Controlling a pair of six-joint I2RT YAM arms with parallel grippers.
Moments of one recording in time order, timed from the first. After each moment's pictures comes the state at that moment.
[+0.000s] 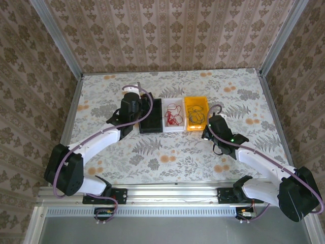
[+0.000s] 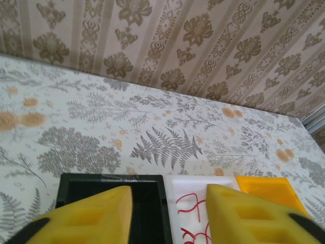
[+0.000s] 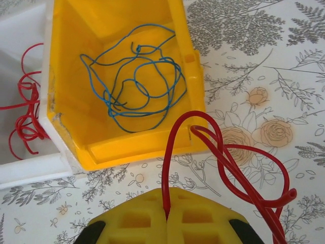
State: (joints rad) left arm -0.60 1.40 0.90 0.18 -0.22 -0.52; right arm 0.49 1.10 0.62 -0.30 0.27 0.63
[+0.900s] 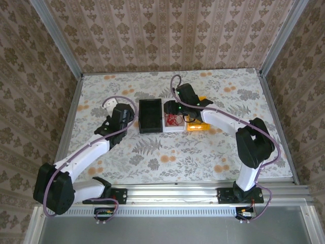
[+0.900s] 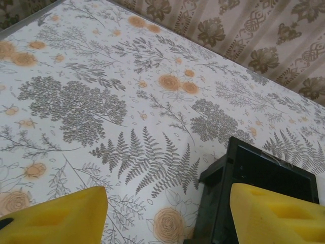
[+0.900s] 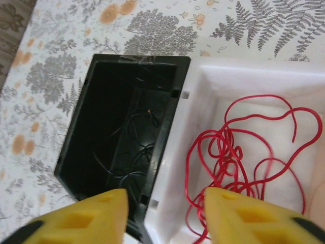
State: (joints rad) left arm -0.53 1.18 0.76 -0.19 -0.57 -0.73; right arm 0.55 1.78 1.32 -0.28 -0.12 0.47
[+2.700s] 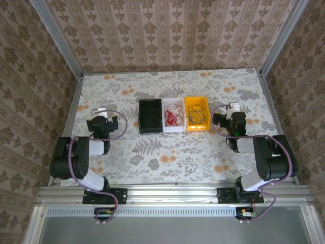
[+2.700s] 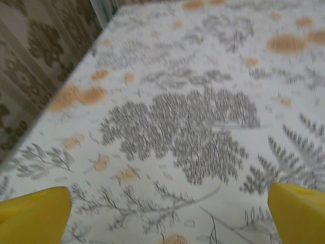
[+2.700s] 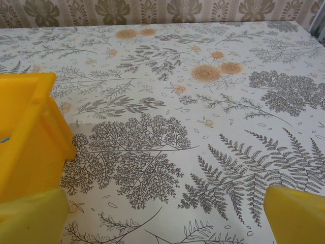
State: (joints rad) left arm -0.05 1.55 0.38 0.75 -0.25 0.04; right arm 0.02 1.52 0.41 0.74 0.10 0.02
